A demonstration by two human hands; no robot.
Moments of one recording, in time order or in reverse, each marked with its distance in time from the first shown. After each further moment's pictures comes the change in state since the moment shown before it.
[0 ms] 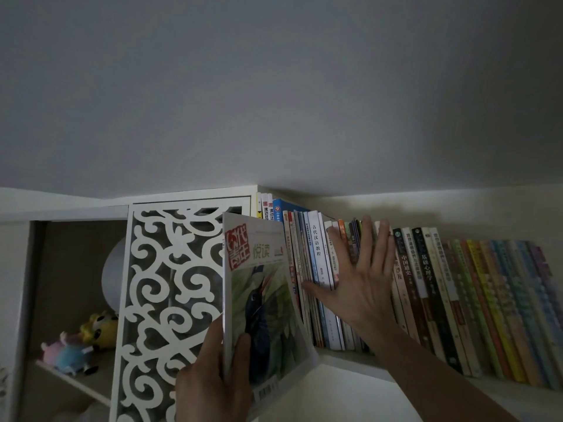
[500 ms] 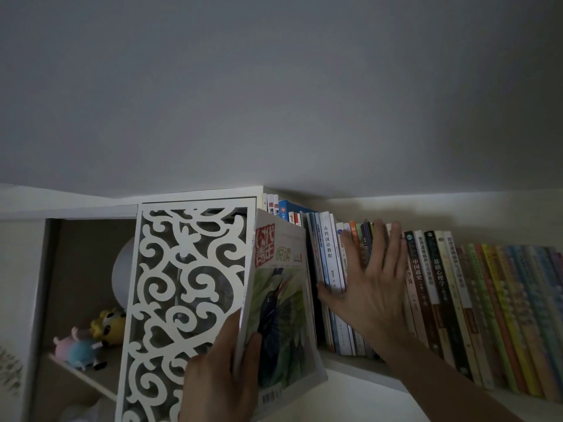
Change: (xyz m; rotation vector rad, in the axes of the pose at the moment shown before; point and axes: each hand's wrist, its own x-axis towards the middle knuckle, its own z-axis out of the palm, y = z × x) left_hand 0.007 0.016 -0.008 -0.041 -0.118 0.070; right_hand -0.002 0.003 -0.009 -0.051 0.022 -0.005
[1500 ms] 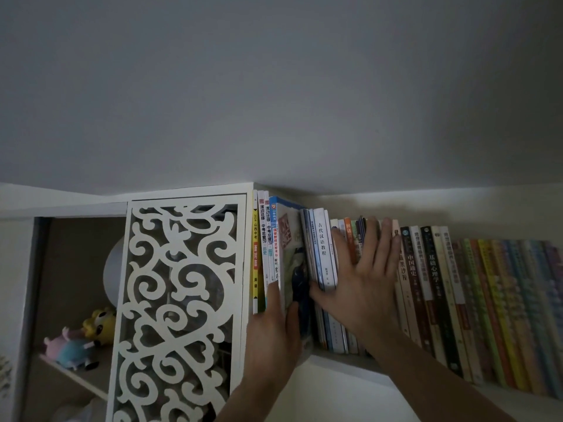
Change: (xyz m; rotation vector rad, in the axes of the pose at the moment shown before) left_hand 0.029 -0.009 0.107 -0.047 -0.146 -0.056; right_hand -0.001 0.001 -0.005 0.014 -0.037 0.015
